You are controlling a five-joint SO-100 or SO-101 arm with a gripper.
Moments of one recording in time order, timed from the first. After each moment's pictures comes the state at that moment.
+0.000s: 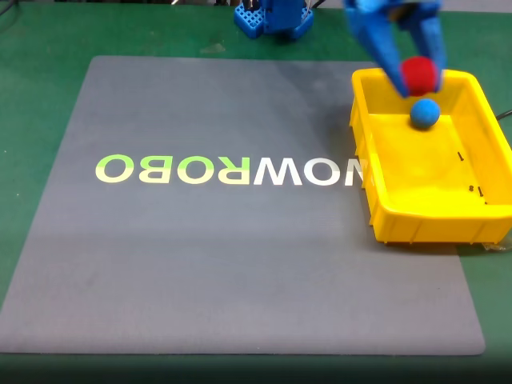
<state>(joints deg) -20.7 92.2 88.9 33.3 -80.8</state>
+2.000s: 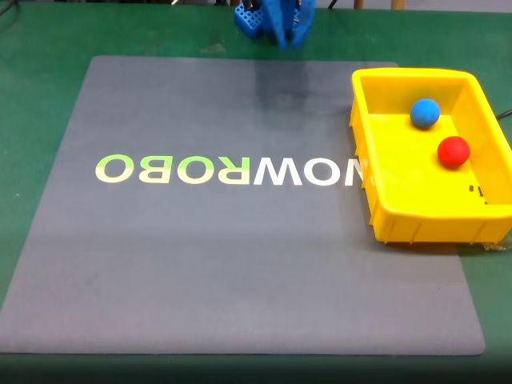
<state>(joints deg) -2.2 165.7 151.9 51.5 -77.8</state>
